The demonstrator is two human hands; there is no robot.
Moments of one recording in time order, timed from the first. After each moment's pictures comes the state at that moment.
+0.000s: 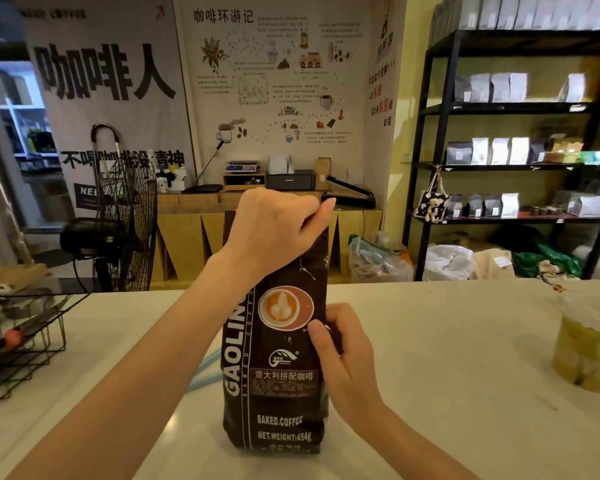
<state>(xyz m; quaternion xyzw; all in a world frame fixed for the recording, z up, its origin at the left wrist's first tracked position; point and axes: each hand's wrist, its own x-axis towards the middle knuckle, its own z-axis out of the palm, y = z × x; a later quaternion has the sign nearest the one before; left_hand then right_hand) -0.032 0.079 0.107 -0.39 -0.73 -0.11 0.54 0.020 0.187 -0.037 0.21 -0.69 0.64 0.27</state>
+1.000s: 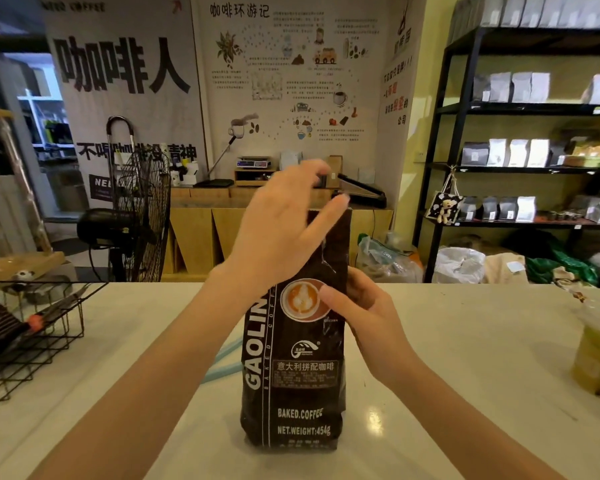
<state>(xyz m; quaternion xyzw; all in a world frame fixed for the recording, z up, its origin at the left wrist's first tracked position) -0.014 0.068 0.102 -0.29 -0.82 -0.25 0.43 0.010 0.198 0.009 0.20 -0.64 0.74 0.08</state>
